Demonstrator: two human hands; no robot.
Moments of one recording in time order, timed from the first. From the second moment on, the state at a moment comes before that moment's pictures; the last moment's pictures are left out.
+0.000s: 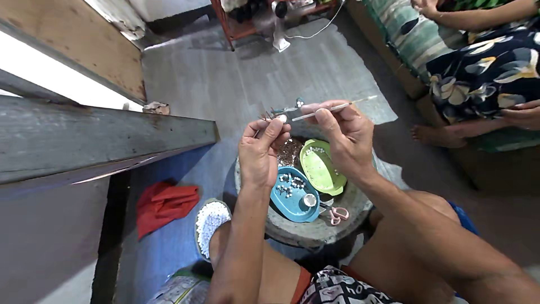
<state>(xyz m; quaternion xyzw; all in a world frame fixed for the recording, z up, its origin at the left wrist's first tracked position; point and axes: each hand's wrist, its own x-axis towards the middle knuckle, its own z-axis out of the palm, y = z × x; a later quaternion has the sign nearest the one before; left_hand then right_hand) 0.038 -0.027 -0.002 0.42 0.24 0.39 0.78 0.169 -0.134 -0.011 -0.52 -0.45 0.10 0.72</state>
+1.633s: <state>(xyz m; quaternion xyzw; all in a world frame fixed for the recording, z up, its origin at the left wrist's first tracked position) 0.035 -0.033 0.000 0.46 0.24 0.44 0.74 0.169 -0.134 -0.015 -0.52 -0.53 0.02 0.67</state>
